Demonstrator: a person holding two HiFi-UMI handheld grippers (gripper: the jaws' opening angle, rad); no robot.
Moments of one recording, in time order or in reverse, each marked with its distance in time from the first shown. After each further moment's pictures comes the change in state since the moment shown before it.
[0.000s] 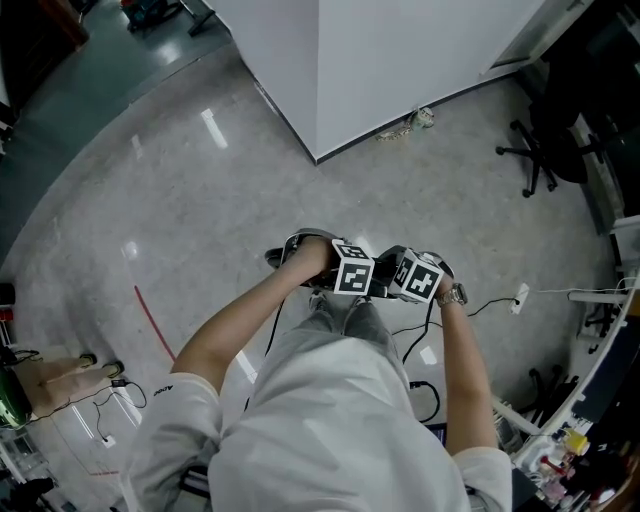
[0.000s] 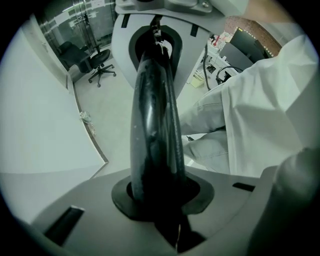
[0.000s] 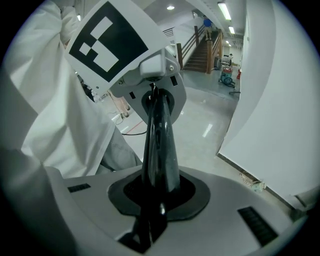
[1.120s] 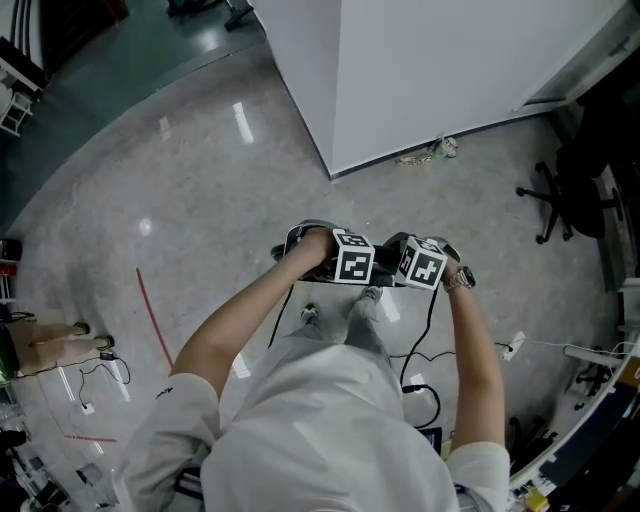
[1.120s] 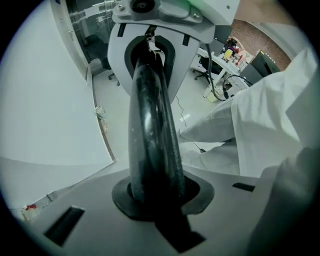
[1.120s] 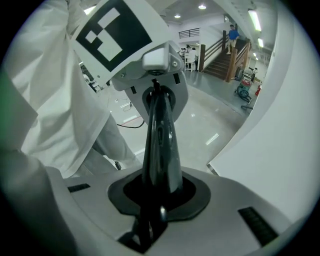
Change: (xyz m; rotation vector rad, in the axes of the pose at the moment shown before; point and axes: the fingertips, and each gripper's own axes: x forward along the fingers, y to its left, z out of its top) left arm -0.019 0.125 0.035 -0.185 -0.076 0.038; right arm -0.035 -0.140 -0.010 -0.276 0.041 0.034
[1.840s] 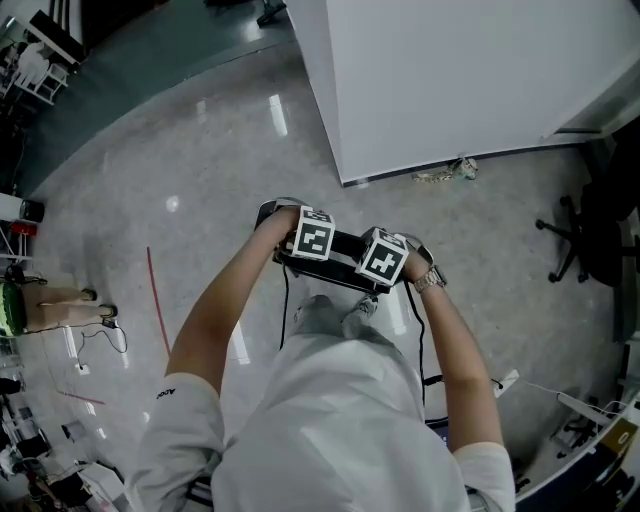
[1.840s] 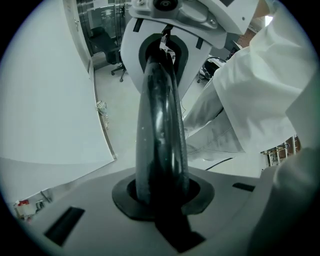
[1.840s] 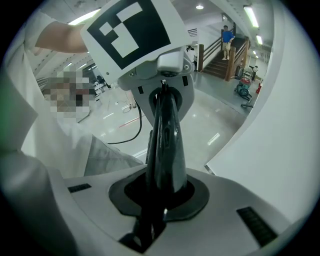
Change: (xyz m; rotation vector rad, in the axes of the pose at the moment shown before) left arm 0.001 0.091 0.009 -0.047 0.006 -0.063; right arm -0.007 -0.083 -0.013 -0.005 -0.025 0.033
